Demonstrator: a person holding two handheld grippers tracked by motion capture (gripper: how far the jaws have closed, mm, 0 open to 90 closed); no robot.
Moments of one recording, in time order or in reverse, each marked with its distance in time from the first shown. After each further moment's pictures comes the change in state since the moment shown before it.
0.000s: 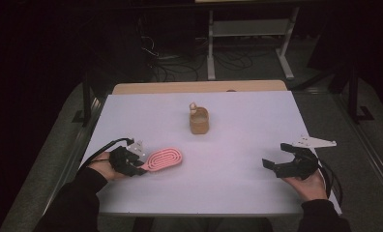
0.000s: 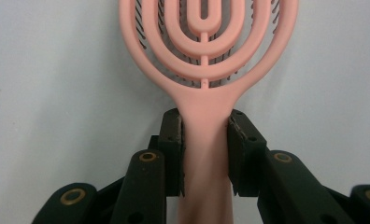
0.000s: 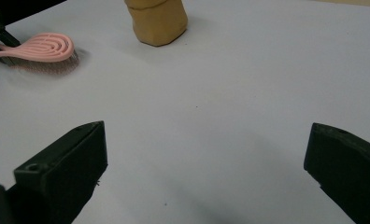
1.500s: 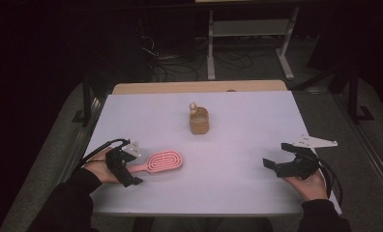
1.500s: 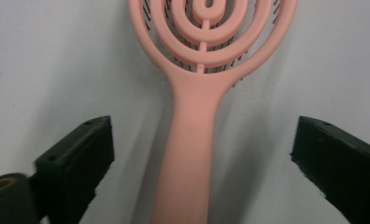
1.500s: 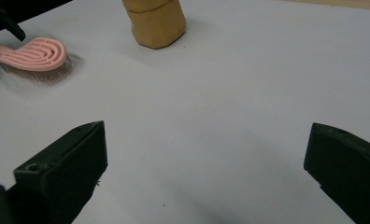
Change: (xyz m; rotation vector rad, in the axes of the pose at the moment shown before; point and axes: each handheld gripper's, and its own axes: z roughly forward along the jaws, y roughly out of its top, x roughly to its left) left arm -0.001 -0.008 -0.007 -0.001 -0.019 -0.014; right arm -0.001 0.000 -0.001 -0.007 -0.004 0.002
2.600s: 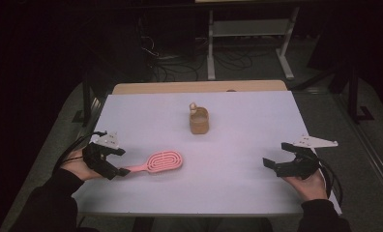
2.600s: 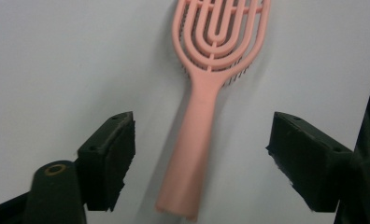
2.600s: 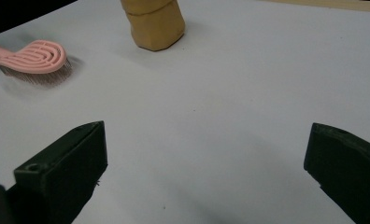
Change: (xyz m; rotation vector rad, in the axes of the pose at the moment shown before) left arm -0.001 -0.020 -0.060 -0.141 0.040 -0.086; right arm 0.001 0.001 0.000 -0.007 -0.004 0.003
